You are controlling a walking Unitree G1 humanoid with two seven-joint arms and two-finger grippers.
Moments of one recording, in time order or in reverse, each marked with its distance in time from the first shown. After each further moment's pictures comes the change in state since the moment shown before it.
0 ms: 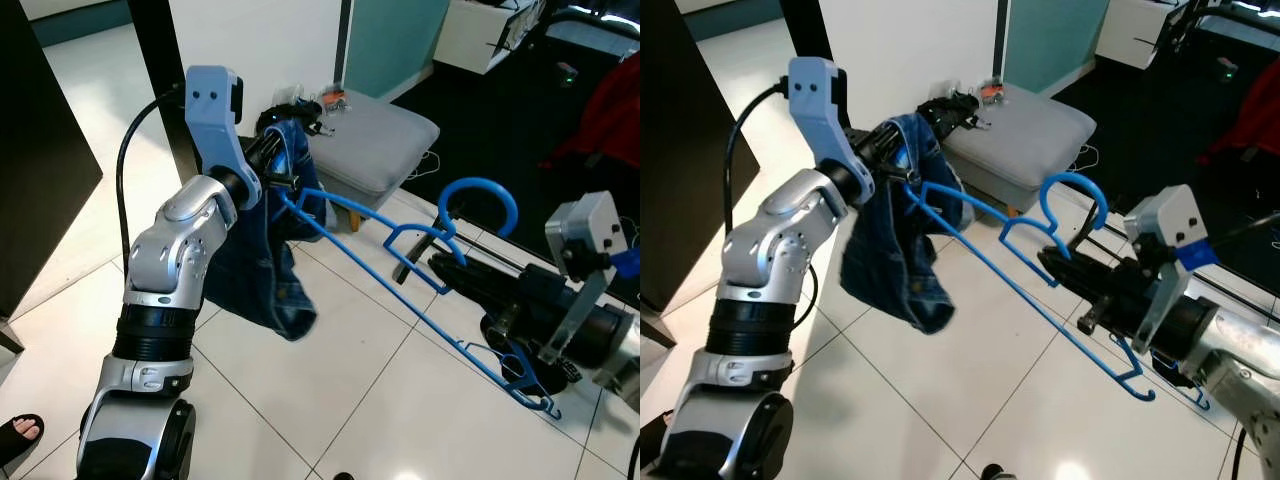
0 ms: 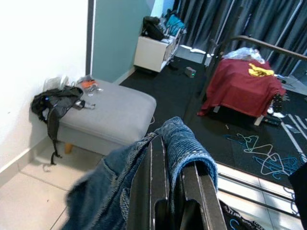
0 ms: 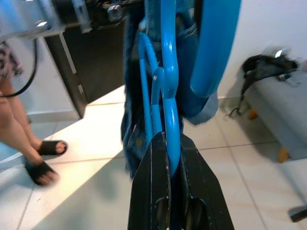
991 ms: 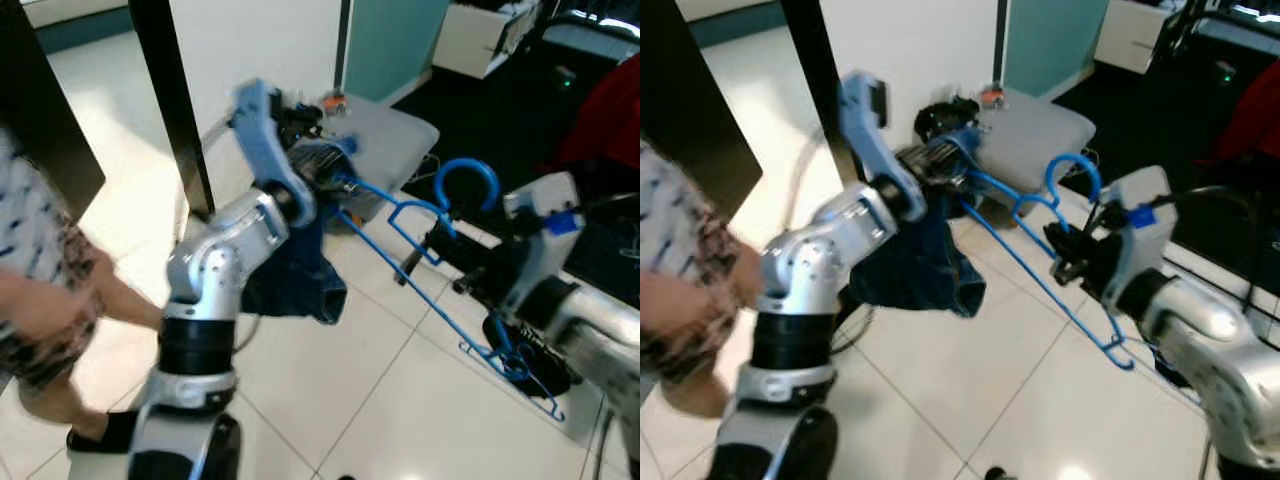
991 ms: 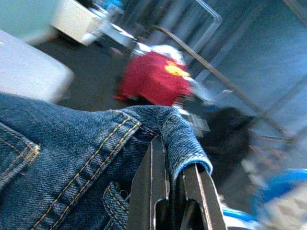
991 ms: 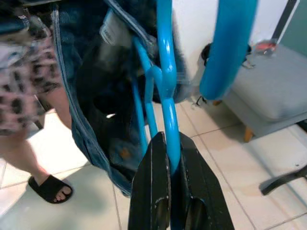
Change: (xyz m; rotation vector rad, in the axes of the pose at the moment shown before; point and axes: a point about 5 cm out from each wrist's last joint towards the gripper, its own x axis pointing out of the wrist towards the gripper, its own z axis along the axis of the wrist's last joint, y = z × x) left arm 0.003 -0.074 -0.014 -0.474 0.096 -0.308; right arm 0.039 -0.021 -0.020 0.039 0.053 -0.207
